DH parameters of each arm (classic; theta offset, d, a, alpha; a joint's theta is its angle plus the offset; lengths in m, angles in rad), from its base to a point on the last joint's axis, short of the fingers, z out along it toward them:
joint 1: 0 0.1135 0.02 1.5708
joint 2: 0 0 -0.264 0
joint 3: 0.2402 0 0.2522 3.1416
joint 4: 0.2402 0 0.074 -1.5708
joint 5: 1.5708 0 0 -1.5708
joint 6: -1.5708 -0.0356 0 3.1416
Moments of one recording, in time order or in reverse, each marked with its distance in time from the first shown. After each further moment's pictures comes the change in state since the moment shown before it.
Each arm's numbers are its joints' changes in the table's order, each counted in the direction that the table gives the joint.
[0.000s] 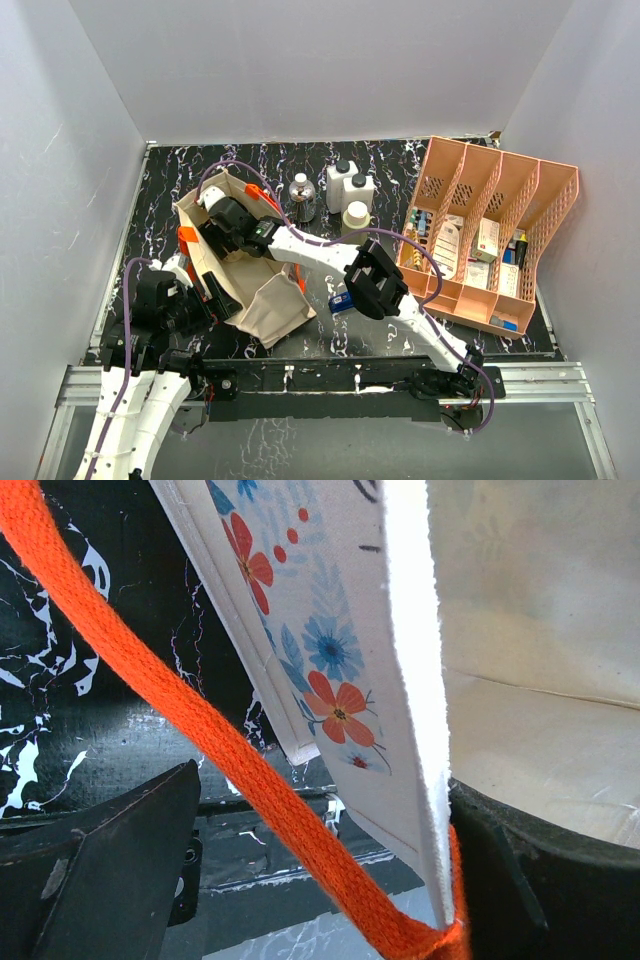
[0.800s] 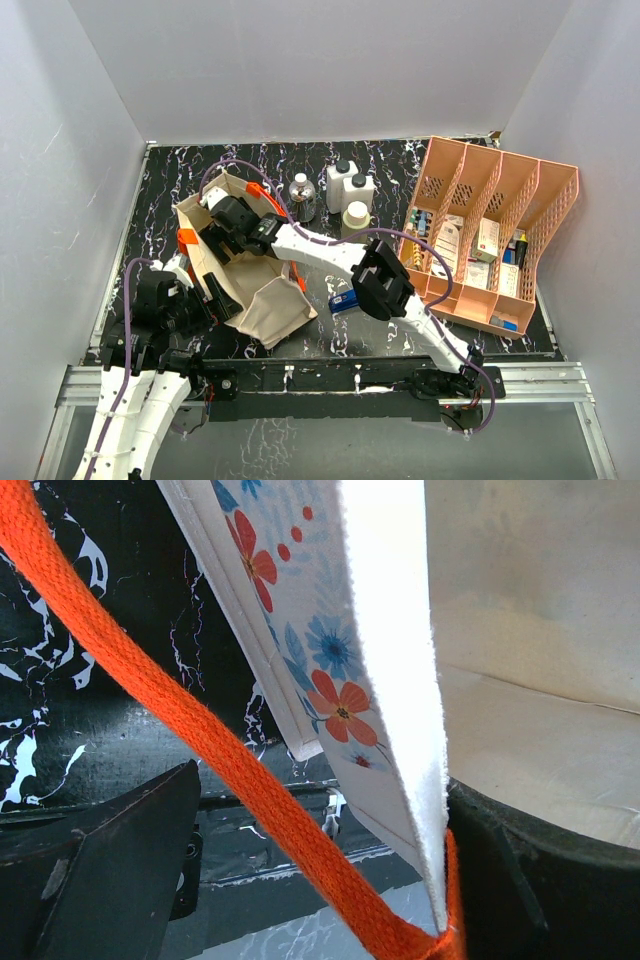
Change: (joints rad) left arm -0.002 -0.003 0.000 0.009 0.004 0.000; right arm 0.010 0.074 -0.045 0.115 -0.003 -0.022
